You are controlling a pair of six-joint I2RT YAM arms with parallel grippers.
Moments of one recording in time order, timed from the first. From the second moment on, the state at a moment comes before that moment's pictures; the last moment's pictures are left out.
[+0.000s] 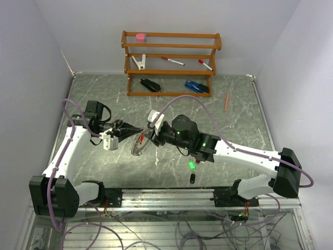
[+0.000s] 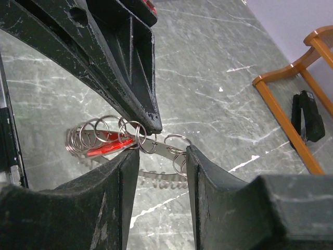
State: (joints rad) left arm -0.10 1.18 0.97 -1.07 1.51 2.09; right arm 1.11 1.36 1.03 0.10 0.02 -0.23
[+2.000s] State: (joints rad) left arm -0.06 1.28 1.11 -1.37 1.54 2.09; right arm 1.12 1.36 1.17 -0.14 -0.03 -0.26
